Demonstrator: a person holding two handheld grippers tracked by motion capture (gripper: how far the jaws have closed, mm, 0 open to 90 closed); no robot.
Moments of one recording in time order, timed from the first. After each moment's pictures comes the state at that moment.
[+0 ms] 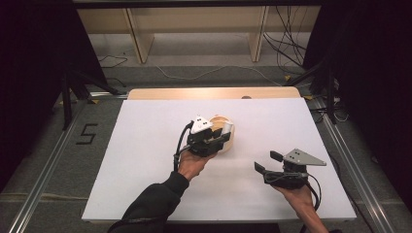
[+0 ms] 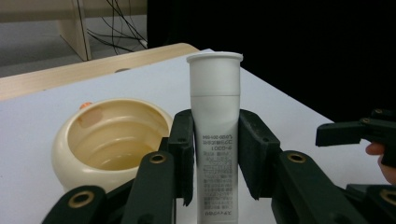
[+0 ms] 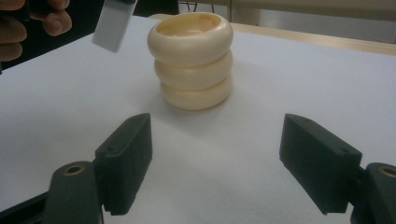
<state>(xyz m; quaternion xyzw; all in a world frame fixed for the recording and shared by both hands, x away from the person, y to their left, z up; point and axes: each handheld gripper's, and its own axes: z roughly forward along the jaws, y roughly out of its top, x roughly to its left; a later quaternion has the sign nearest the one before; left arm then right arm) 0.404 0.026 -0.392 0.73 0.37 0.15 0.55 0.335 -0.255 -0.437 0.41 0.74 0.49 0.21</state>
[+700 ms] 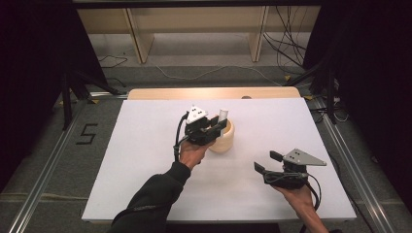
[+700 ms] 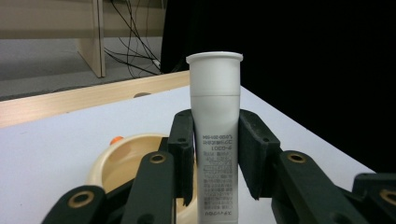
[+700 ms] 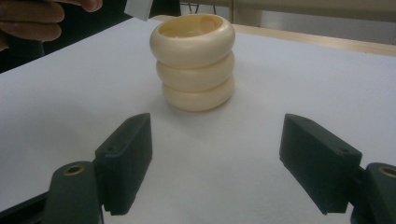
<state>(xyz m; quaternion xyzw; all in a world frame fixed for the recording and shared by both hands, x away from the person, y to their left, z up) 0.434 0.031 -0.388 0.69 0.40 0.16 0.58 0.335 -0.255 -0.436 0.40 0.74 0.49 0.21</state>
